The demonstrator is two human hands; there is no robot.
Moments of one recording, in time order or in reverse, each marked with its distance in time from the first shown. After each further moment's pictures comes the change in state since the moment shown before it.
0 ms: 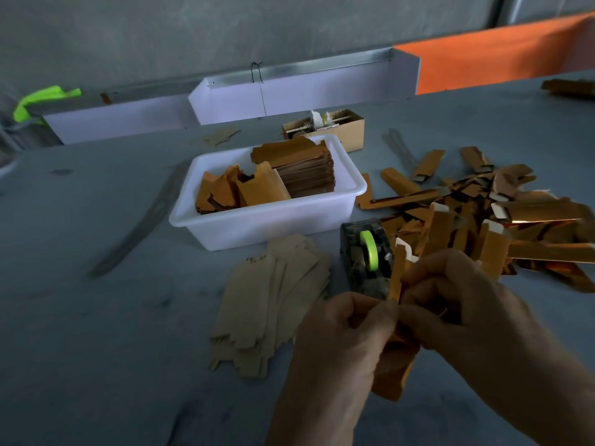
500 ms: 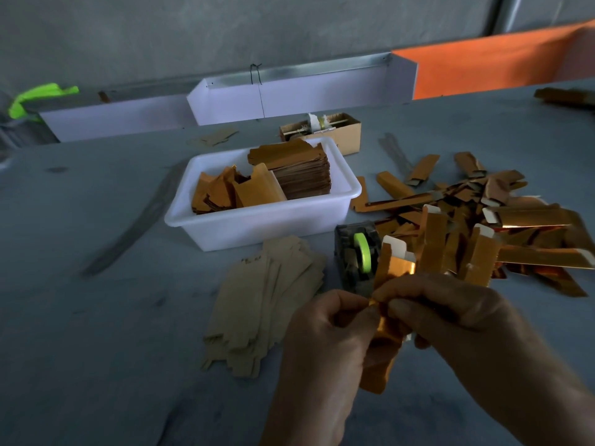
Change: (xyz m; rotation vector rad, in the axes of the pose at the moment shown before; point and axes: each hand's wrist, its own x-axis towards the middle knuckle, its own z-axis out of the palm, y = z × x) left_hand 0.002 -0.003 0.003 -0.021 0.083 0.030; right_hand -0.003 -0.002 -0.005 0.150 -0.079 -0.016
